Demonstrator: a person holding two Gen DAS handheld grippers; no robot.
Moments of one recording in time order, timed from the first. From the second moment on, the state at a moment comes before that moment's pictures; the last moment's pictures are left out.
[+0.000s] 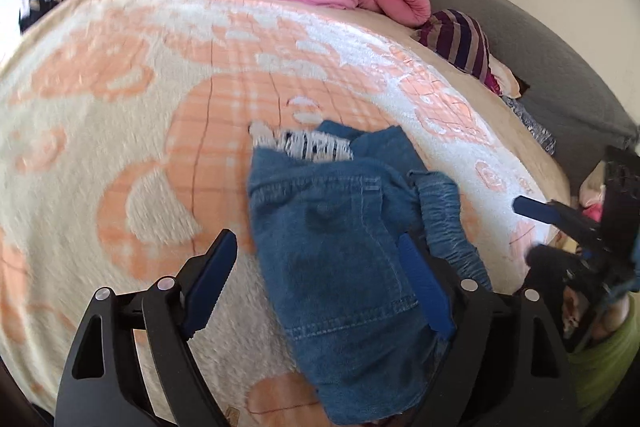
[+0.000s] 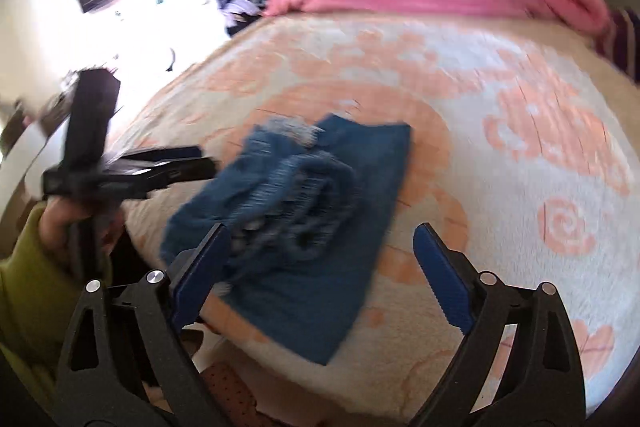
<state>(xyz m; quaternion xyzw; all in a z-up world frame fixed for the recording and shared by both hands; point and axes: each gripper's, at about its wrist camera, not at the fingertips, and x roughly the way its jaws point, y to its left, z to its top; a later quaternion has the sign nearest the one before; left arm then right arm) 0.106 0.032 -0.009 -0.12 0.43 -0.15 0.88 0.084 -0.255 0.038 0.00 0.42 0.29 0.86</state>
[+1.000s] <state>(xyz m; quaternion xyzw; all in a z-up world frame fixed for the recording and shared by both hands) 0.129 0.010 -0.015 -0.14 0.41 -0.17 0.88 0.134 -0.210 0.010 0.03 0.42 0.38 0.82</state>
